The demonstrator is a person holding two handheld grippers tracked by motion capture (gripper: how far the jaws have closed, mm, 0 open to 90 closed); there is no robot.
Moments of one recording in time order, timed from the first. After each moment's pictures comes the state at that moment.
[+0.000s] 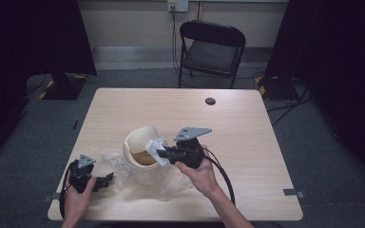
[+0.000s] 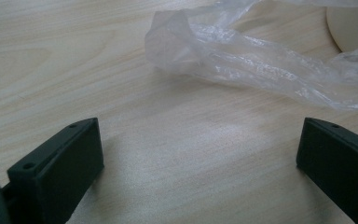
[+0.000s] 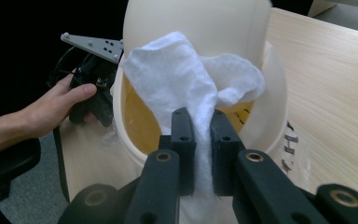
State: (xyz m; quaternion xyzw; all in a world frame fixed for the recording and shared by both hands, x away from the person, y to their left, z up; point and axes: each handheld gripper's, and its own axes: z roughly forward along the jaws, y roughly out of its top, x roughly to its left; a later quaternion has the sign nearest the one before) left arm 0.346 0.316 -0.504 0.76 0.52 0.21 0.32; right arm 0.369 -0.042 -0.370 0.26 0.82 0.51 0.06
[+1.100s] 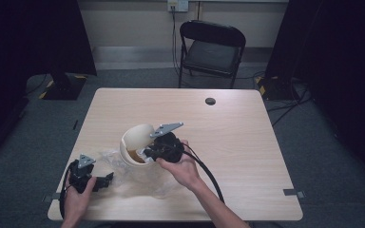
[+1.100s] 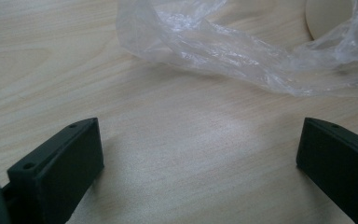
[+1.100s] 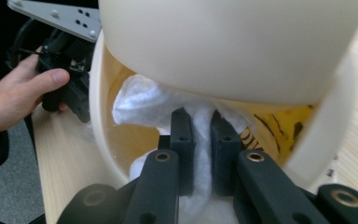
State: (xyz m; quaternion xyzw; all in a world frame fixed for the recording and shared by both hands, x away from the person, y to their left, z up) left arm 0.346 0.316 -0.504 0.76 0.52 0.21 0.32; right arm 0.390 0.012 -0.381 0.26 0.86 0.44 0.06
